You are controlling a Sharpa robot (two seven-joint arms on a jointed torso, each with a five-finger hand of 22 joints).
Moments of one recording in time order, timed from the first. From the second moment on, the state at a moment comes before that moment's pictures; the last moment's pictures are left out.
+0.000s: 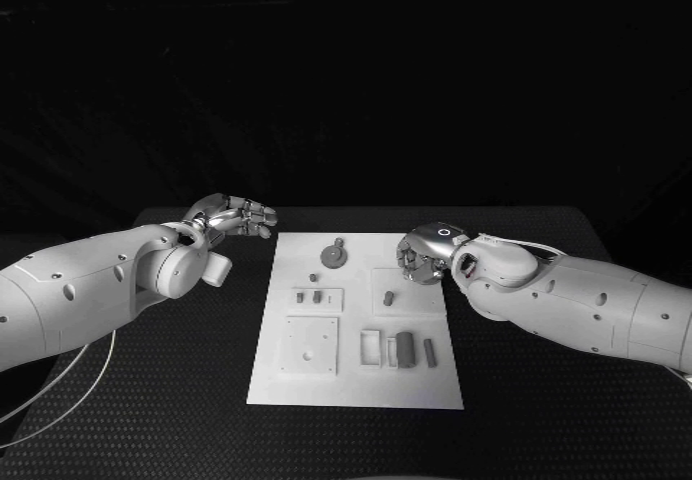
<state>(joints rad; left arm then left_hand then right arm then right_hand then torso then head) 1.28 -0.75 -0.12 1.15 -0.24 -0.19 0.19 1.12 -0.10 0.55 -0.28 0.08 0.87 0.17 0.27 0.50 1.11 0.14 0.07 0.26 0.96 0.08 0.56 0.57 0.01 0.85 -0.01 0.08 1.18 1.20 -0.68 -0.13 1.27 -1.72 -0.30 -0.11 1.18 -0.05 0.66 -0.29 0.19 1.02 0.11 0.36 0.51 1.26 0.05 0.27 0.27 1.09 -0.05 1.35 0.68 0.25 1.01 0.05 0.82 1.31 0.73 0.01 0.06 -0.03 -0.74</state>
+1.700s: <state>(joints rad) 1.30 -0.73 -0.12 1.14 -0.24 -0.19 0.19 1.12 -0.10 0.54 -0.28 0.09 0.87 0.17 0.27 0.50 1.11 0.14 0.07 0.25 0.96 0.08 0.55 0.58 0.01 0.85 -0.01 0.08 1.18 1.19 -0.51 -0.12 1.42 -1.69 -0.29 -0.10 1.18 -0.05 0.66 -0.29 0.19 1.02 0.11 0.36 0.51 1.25 0.05 0.26 0.27 1.09 -0.05 1.35 0.68 0.25 1.01 0.05 0.81 1.31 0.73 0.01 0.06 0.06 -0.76</state>
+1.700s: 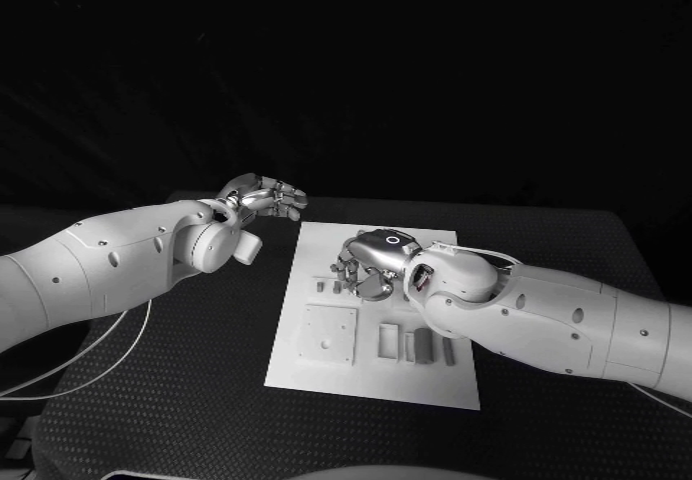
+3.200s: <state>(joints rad) 1.30 -0.71 -0.12 1.14 -0.23 -0.19 0.18 1.12 -0.10 0.54 -0.28 0.09 0.87 0.17 0.27 0.50 1.11 0.14 0.07 0.25 0.96 0.08 0.54 0.59 0.01 0.85 -0.01 0.08 1.18 1.13 -0.48 -0.19 1.39 -1.72 -0.24 -0.09 1.18 -0.05 0.66 -0.29 0.19 1.02 0.11 0.36 0.51 1.26 0.05 0.26 0.27 1.09 -0.05 1.35 0.68 0.24 1.01 0.05 0.81 1.31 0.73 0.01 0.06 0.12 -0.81</state>
